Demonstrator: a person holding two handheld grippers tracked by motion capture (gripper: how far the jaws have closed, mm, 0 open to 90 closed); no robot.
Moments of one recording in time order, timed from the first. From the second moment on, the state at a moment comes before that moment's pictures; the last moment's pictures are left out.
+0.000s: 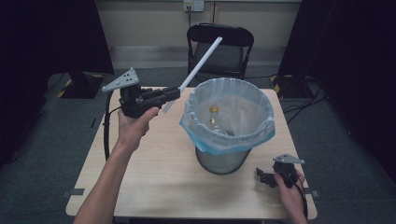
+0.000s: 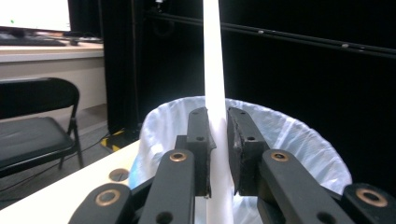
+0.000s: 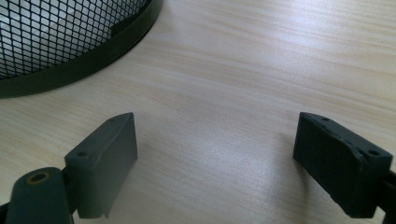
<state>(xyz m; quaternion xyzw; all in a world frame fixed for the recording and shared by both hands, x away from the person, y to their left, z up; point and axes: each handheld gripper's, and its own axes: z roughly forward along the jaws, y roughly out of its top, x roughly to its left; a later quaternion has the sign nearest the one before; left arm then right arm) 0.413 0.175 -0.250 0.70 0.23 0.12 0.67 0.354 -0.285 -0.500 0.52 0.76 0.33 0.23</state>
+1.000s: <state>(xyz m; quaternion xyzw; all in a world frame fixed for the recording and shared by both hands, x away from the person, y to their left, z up) 0.425 0.110 -0.220 0.73 0.18 0.08 0.66 0.354 -0.285 -0.500 0.52 0.76 0.33 0.23</state>
